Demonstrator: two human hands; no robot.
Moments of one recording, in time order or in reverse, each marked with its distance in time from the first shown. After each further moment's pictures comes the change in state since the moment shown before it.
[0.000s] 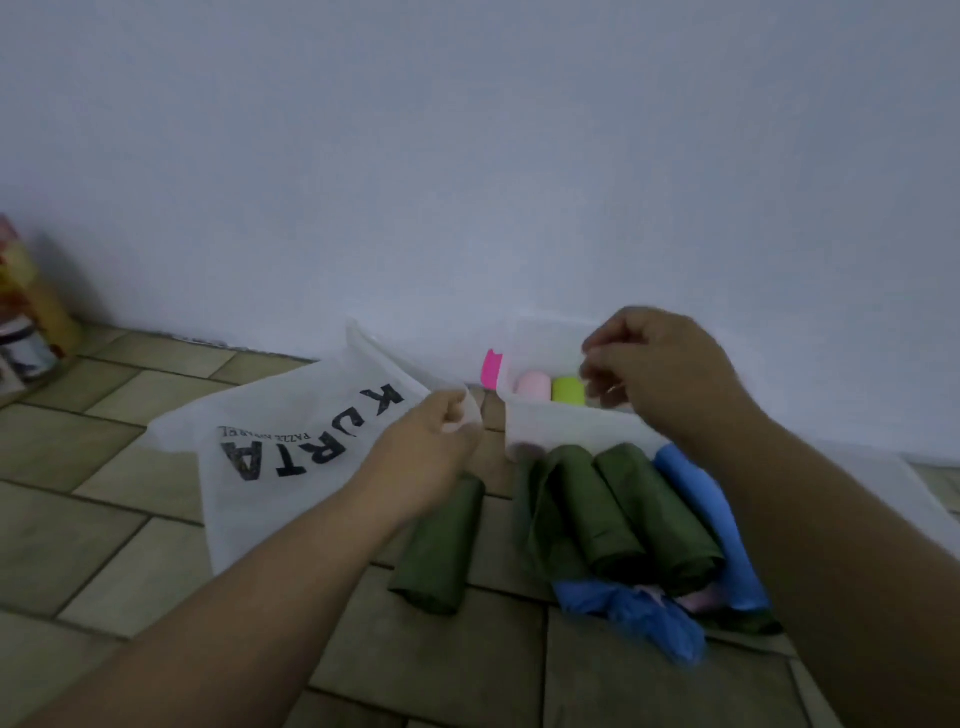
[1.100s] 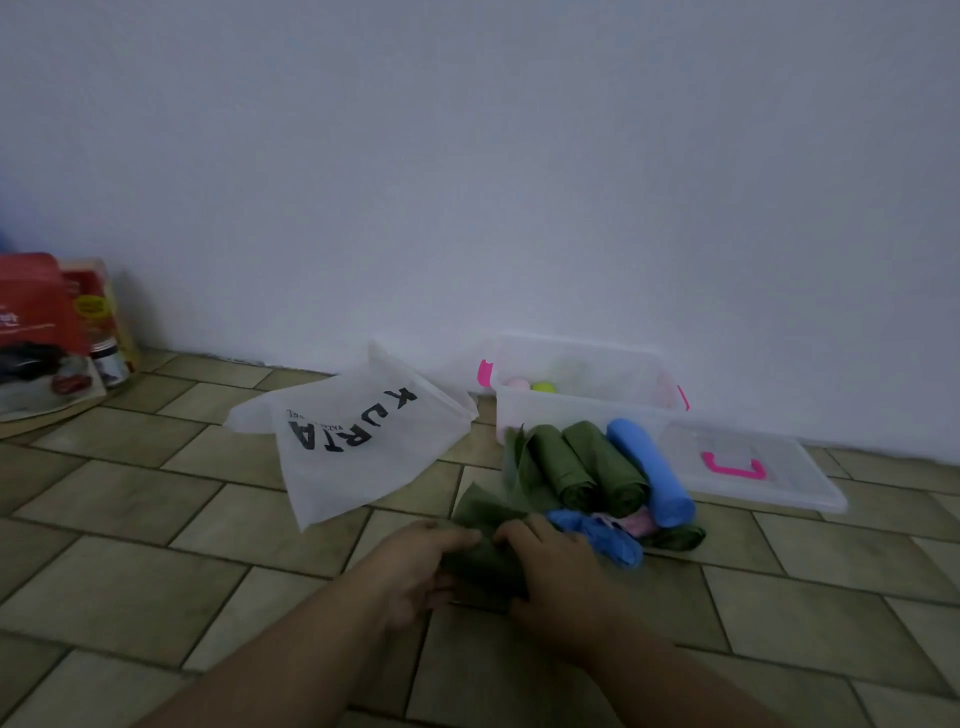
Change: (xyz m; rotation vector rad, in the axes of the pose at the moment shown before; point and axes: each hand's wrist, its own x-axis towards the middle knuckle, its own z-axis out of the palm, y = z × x) left_hand -0.129 -0.047 0.028 -0.735 -0.234 -0.518; right_hand -0.191 0.065 0.076 -0.800 -0.321 -0.240
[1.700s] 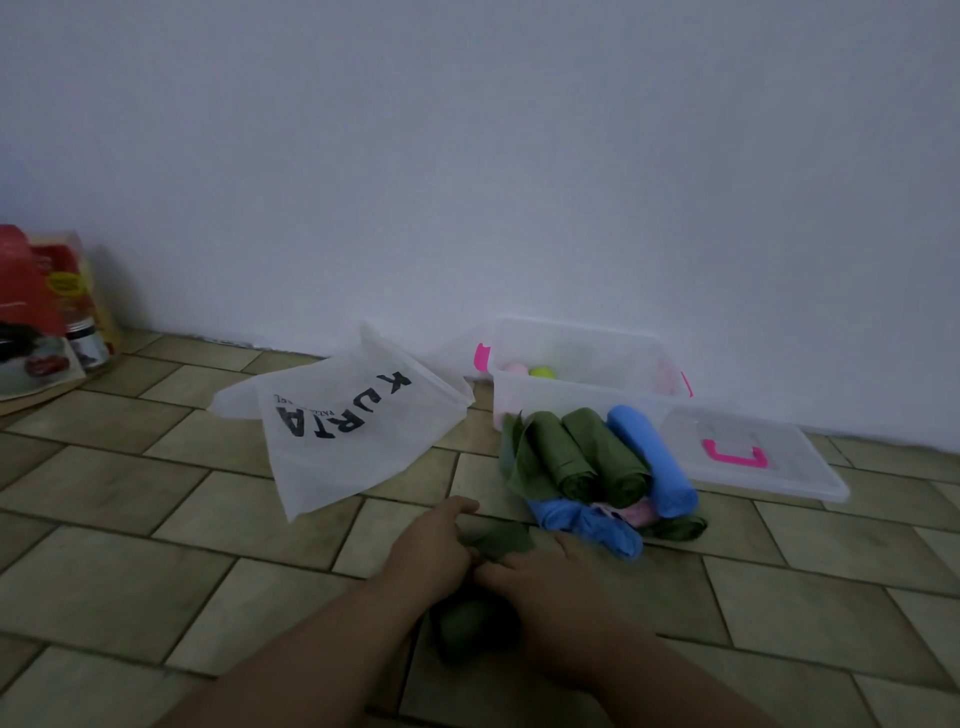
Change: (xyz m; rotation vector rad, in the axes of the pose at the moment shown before) left_hand 0.052 -0.019 0.009 0.857 0.196 0.370; right_hand -0.004 0.000 0.012 -0.136 -0.232 -0.120
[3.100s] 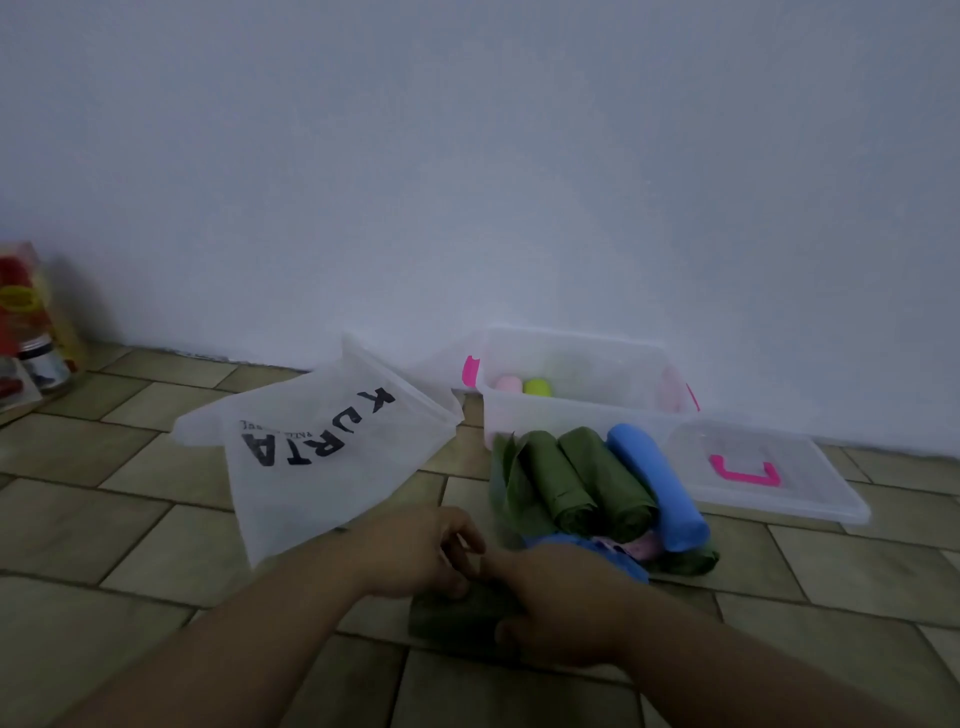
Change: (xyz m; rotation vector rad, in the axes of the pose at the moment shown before) left_hand 0.020 0.032 -0.063 0.199 -0.433 0.279; right_hand 0.028 0.027 -0.052 0.117 -0.145 -0.089
